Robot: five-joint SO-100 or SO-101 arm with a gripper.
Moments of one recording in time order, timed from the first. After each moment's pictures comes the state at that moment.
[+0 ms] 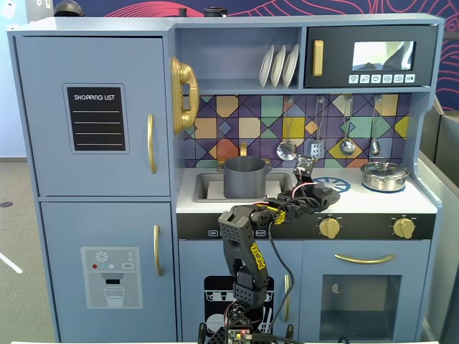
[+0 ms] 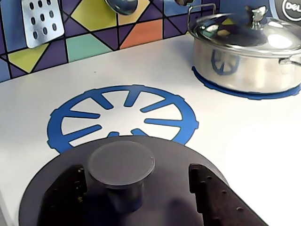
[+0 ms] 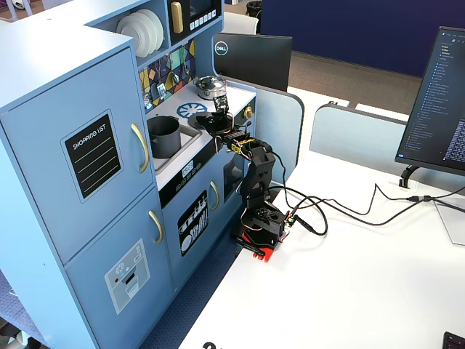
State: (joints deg) arm 34.8 107.7 123.8 -18.1 -92.7
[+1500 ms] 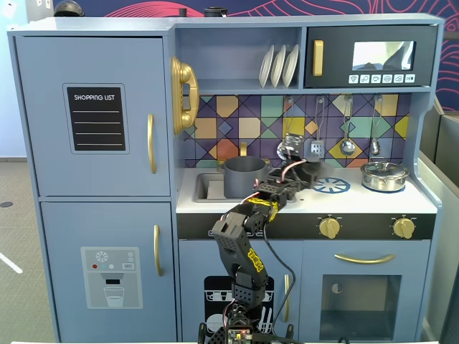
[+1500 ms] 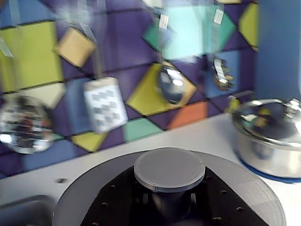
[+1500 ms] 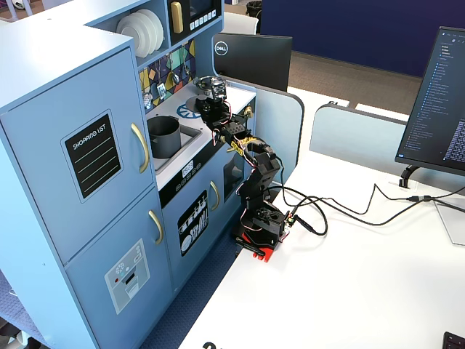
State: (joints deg) arm 28.7 119.5 115.9 -7.8 -90.8
